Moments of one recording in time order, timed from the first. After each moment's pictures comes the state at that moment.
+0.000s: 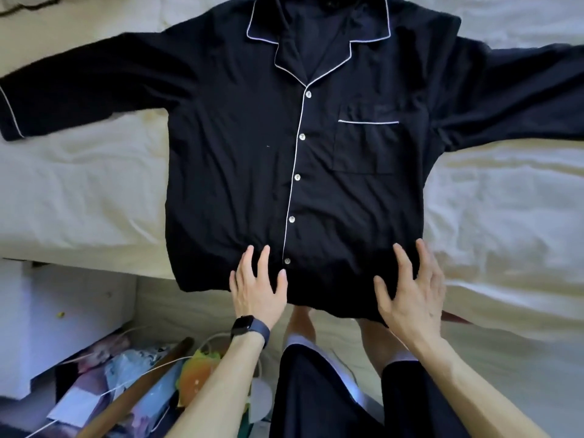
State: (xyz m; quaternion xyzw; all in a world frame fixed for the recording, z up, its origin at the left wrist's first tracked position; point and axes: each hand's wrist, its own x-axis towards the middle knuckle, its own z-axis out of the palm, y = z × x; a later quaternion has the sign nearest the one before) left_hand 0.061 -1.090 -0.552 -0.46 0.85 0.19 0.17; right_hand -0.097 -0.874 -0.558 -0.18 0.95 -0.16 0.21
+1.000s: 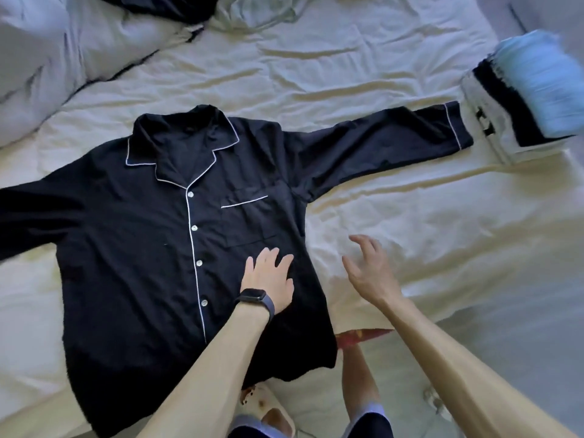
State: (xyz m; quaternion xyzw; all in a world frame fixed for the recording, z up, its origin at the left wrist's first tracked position) left_hand -0.147 -1.043 -0.525 -0.06 0.95 0.11 0.30; right_hand -0.214 -0.829 -0.514 -0.01 0.92 -0.30 0.24
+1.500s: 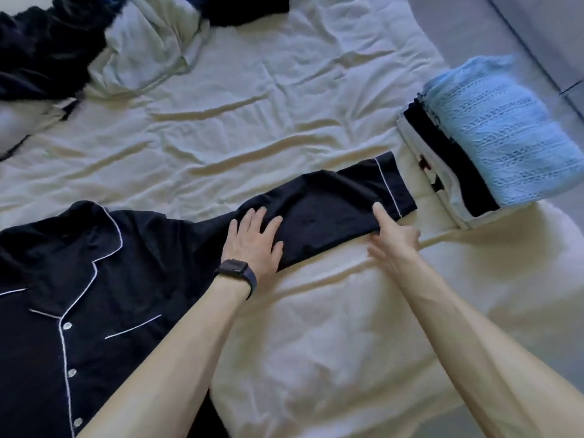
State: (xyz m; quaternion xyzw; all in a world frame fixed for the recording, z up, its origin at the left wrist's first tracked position) left_hand -0.478 -0.947 -0.561 -0.01 0.97 0.05 0.22; right_hand -0.534 -0.697 -0.549 0.48 0.66 -0.54 0.20
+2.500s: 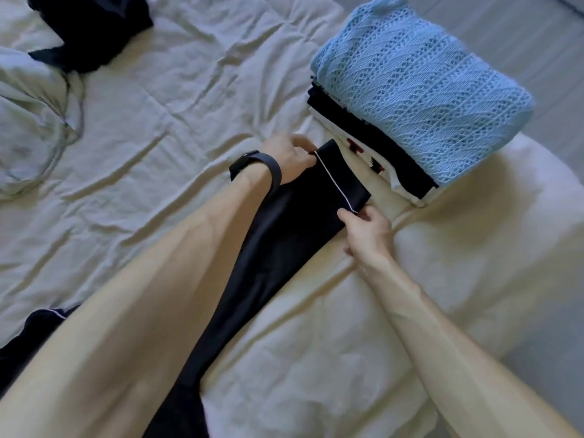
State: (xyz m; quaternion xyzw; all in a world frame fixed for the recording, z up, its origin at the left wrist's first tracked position) left_hand -0.714 -0.767 -0.523 0.05 0.91 0.26 0.32; right_hand -0.558 -0.649 -0.564 0.47 0.65 -0.58 0.15
